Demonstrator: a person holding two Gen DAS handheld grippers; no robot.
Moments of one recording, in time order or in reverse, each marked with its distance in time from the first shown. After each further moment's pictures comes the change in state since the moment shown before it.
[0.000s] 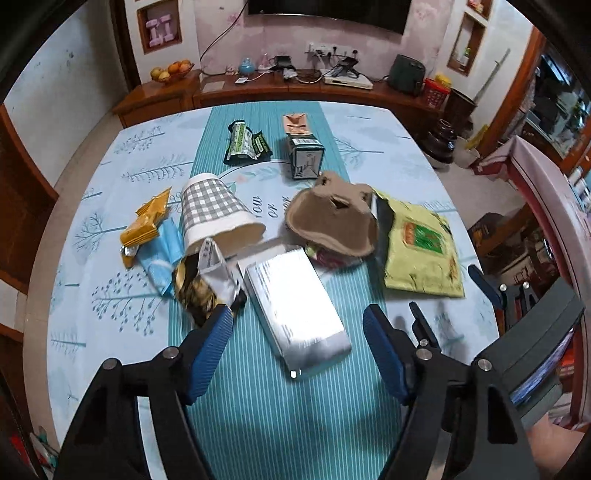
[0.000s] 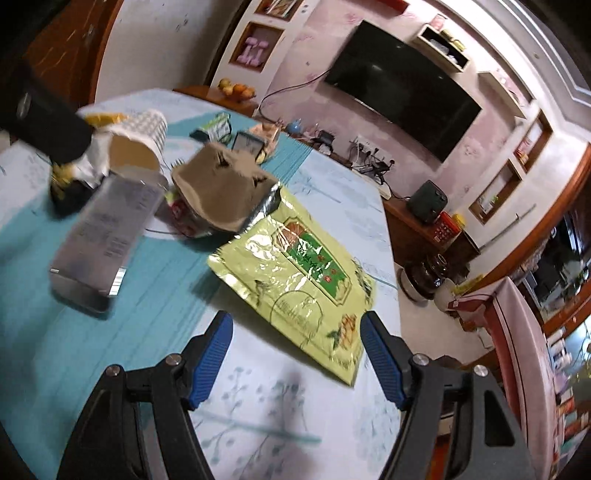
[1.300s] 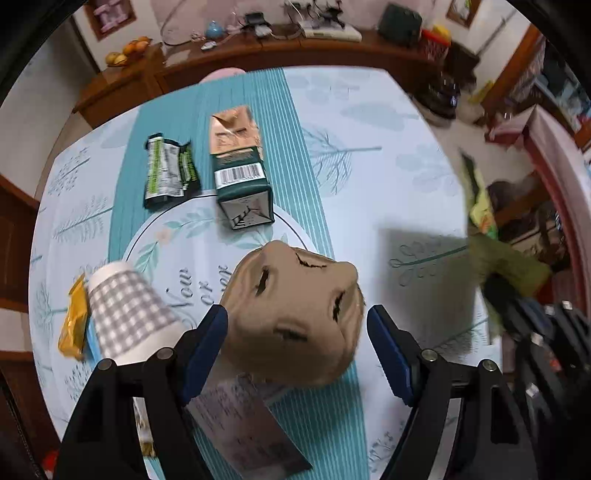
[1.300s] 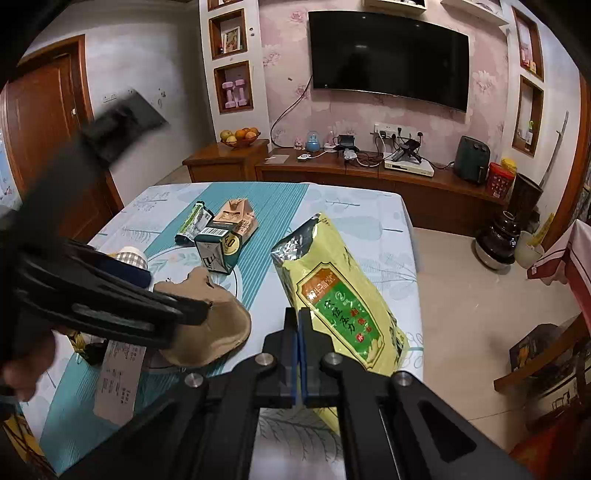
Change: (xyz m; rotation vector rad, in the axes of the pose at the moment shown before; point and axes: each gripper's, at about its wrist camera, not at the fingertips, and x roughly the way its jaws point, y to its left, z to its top) left arm 0.114 -0.060 0.116 0.103 0.225 0.024; right arm 0.041 -0.117 0.063 0.363 -0.062 0.368
